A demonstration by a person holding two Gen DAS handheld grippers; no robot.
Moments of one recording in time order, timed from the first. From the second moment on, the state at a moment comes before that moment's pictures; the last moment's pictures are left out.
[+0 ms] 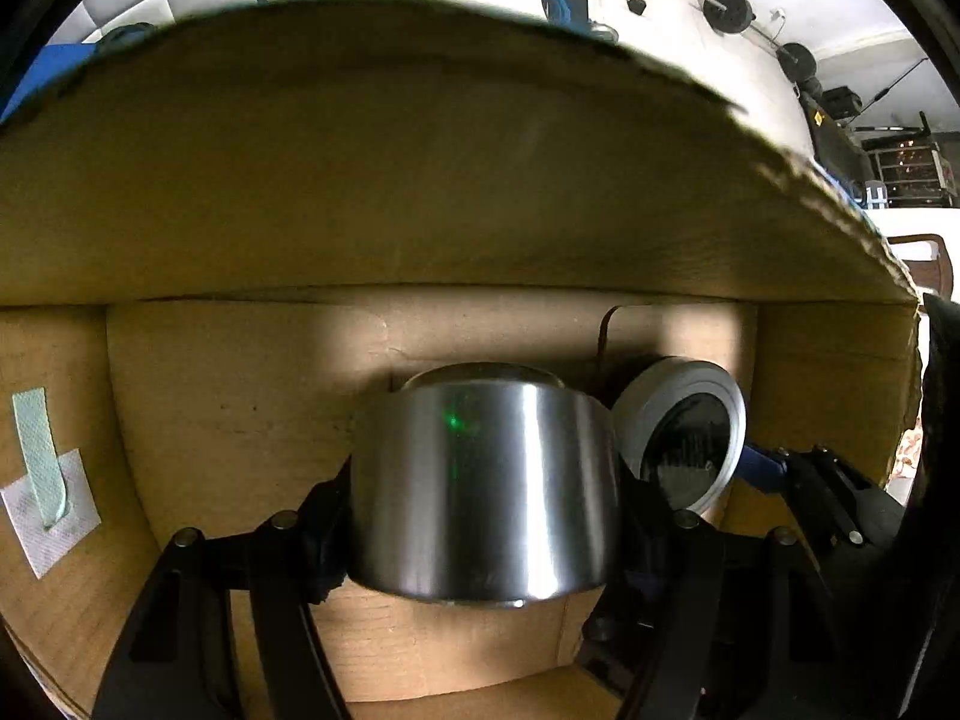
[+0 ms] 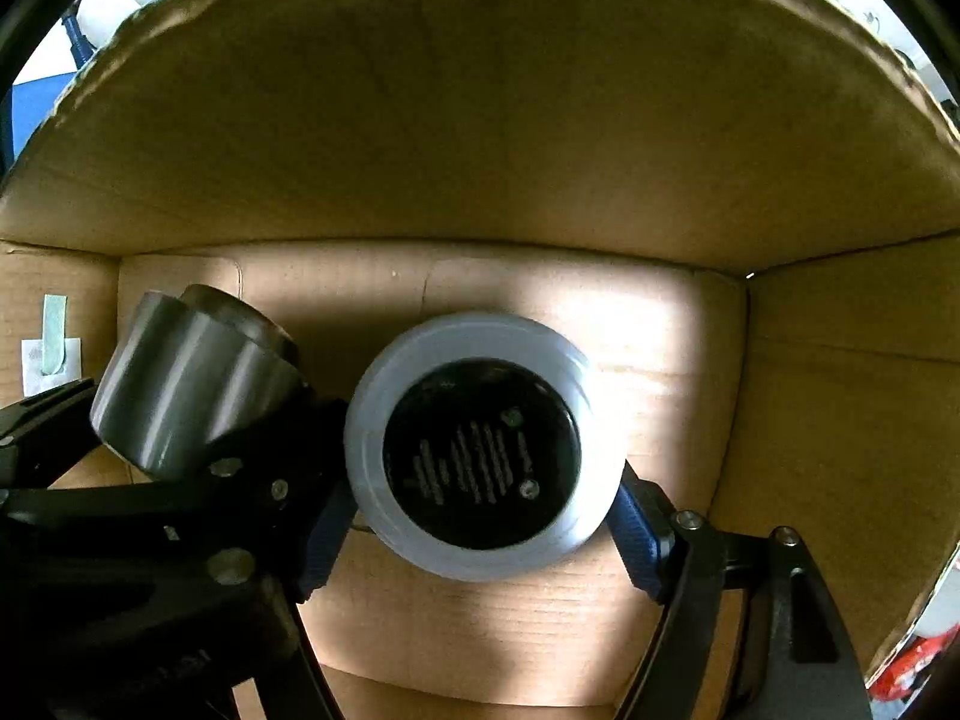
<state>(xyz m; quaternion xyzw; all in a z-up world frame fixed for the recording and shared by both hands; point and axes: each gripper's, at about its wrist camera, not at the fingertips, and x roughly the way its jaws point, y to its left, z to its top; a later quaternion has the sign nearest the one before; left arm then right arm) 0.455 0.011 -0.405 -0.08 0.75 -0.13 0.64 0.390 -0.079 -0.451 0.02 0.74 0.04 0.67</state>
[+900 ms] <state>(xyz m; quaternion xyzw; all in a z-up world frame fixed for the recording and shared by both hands) 0.397 0.069 -0.306 -0.08 0.70 -0.07 0.71 0.297 -0.085 -0.401 0.00 0.72 0.02 0.69</state>
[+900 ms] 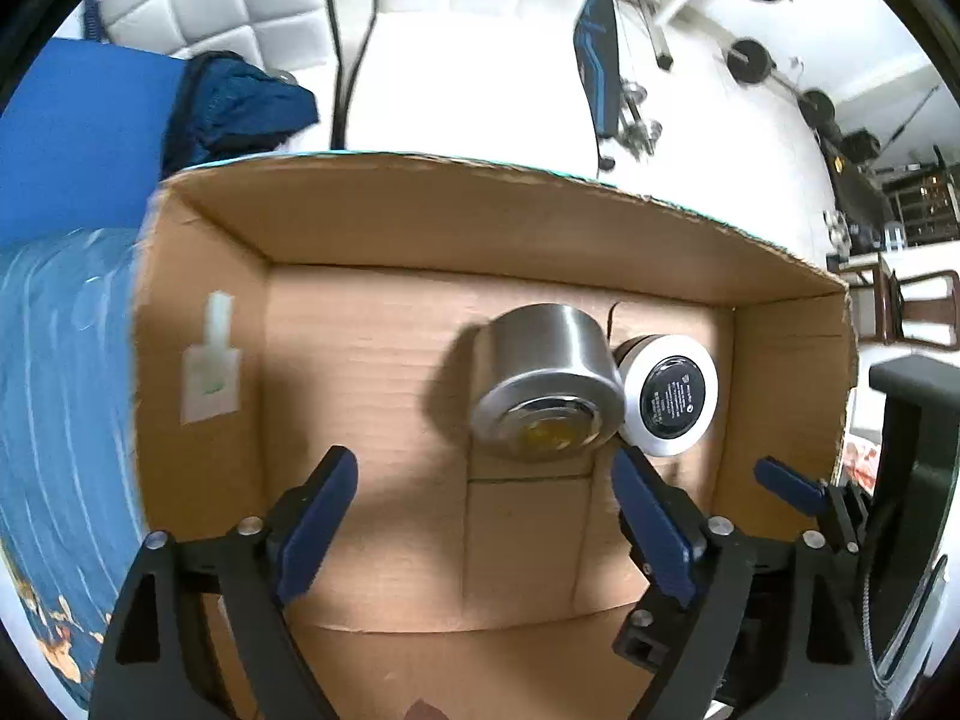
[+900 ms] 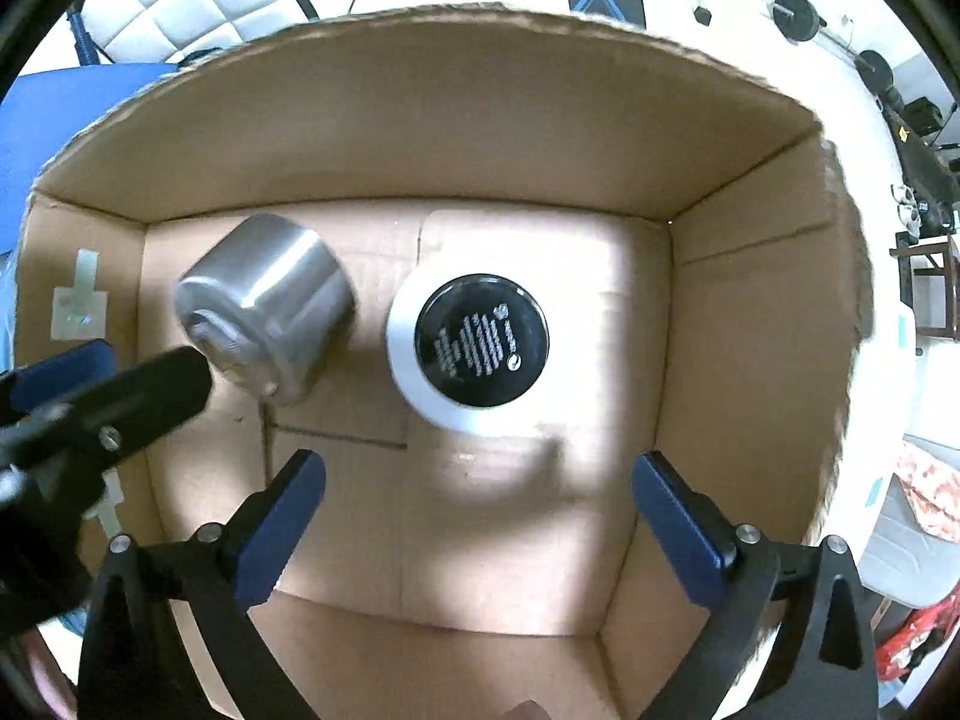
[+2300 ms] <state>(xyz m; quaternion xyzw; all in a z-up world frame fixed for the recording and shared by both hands) 0.163 0.103 -0.172 -0.03 0.55 -0.01 0.83 0.078 -0.103 -0.229 0.02 0.61 0.03 0.79</state>
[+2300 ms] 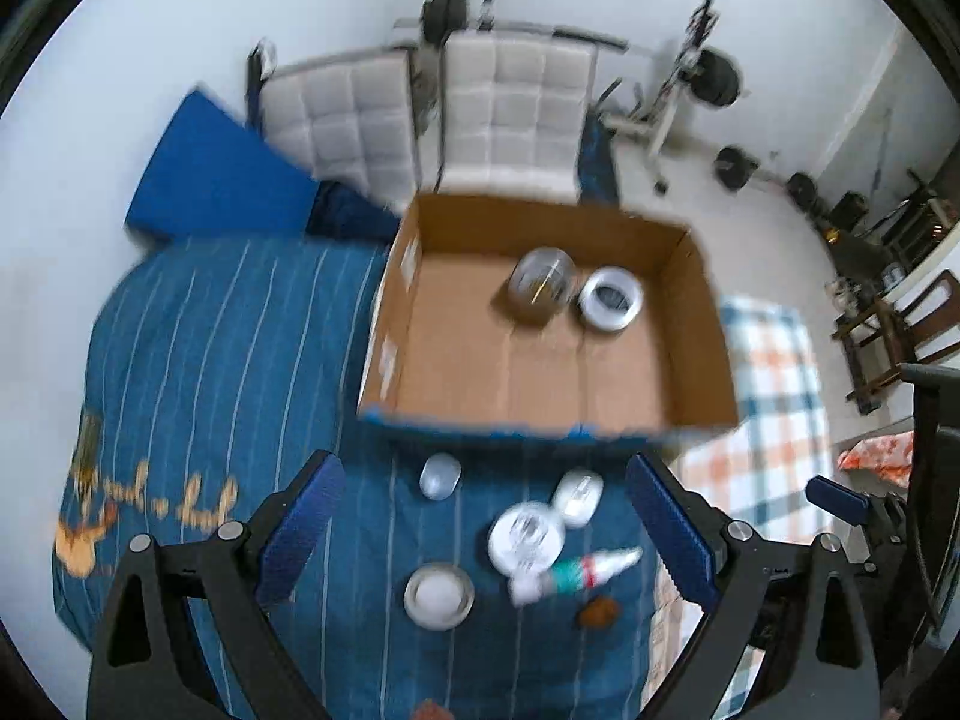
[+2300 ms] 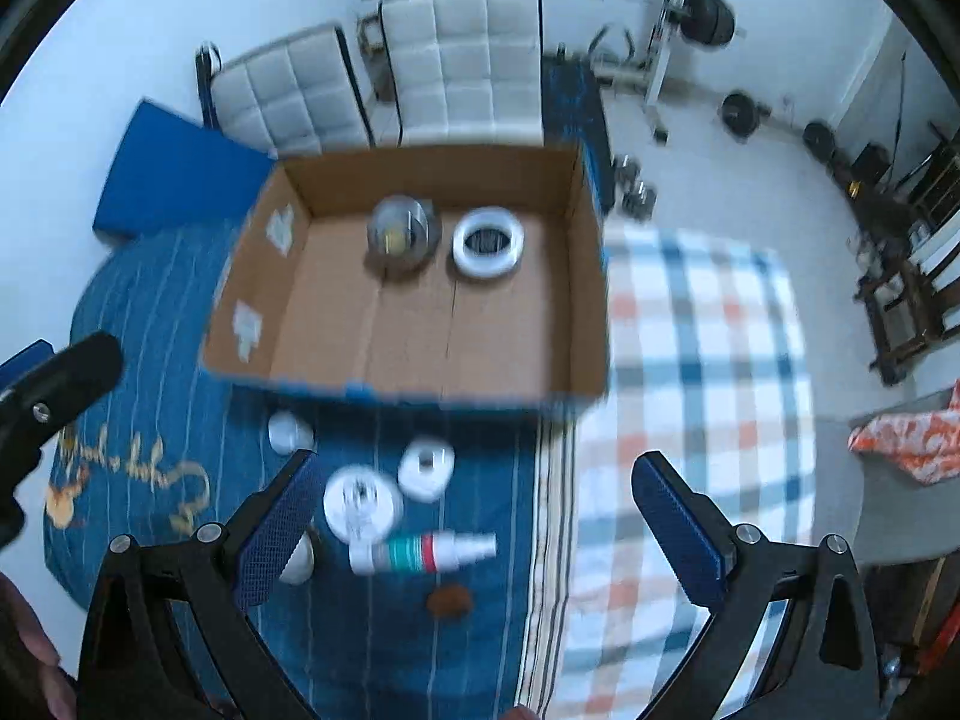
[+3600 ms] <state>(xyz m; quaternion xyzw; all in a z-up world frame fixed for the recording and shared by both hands) 0.159 0.176 -0.427 -0.05 0.74 0.02 0.67 0.088 0.005 -0.441 0.07 0.74 0.05 0.66</state>
